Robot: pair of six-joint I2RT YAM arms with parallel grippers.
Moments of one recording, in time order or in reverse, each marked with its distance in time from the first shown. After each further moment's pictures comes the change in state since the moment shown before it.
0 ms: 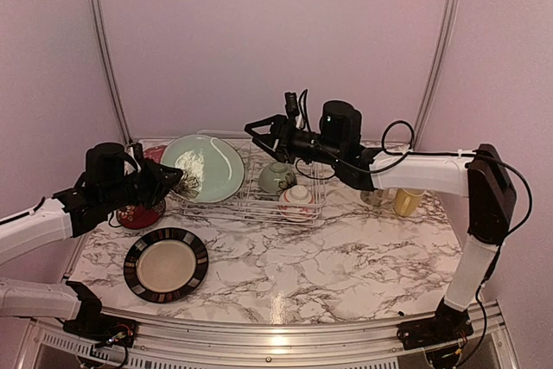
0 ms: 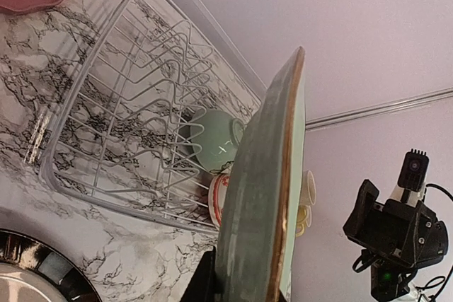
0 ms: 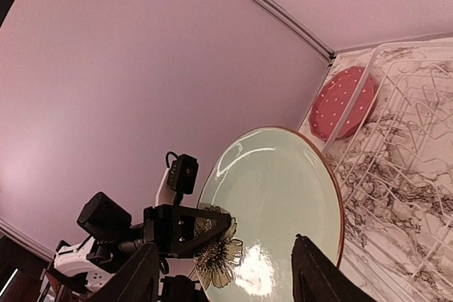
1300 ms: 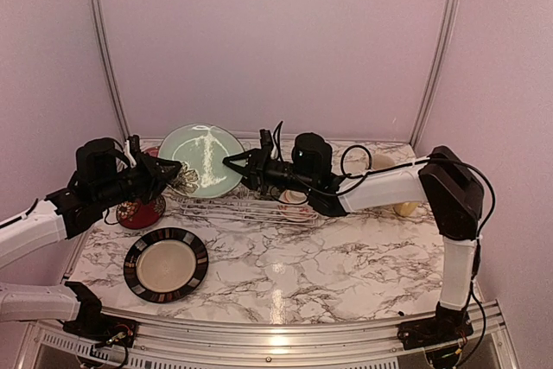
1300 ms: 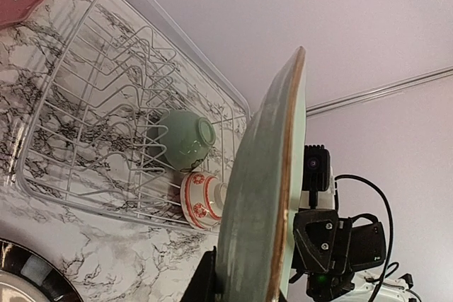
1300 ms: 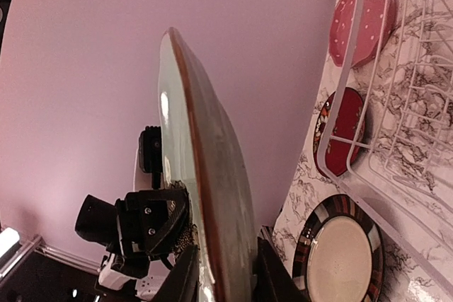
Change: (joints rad) left arm 0.004 -0.053 -0.001 0.030 0.053 0.007; right arm 0.102 0.199 -0.018 0.269 0.003 0.344
